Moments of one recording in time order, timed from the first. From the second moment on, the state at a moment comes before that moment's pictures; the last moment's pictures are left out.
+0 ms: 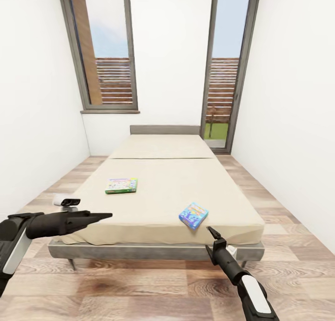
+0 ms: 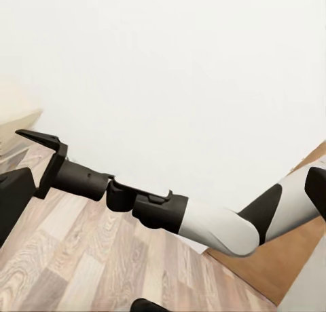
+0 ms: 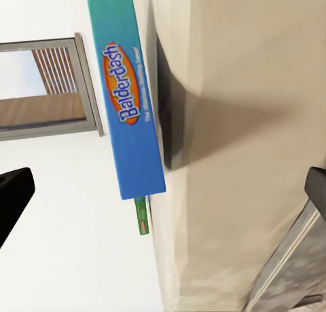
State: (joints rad) left arm -0.48 0.41 0.08 -1.42 0.43 1.04 -1.57; right arm -0.36 0.14 -0.39 -0.85 -1.12 0.51 0.33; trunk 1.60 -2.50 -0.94
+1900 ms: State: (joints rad) left arm -0.48 0.41 0.08 -1.43 0.43 1.03 -1.57; right arm -0.36 0.14 -0.39 -0.85 -1.11 0.51 0.33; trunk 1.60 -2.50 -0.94
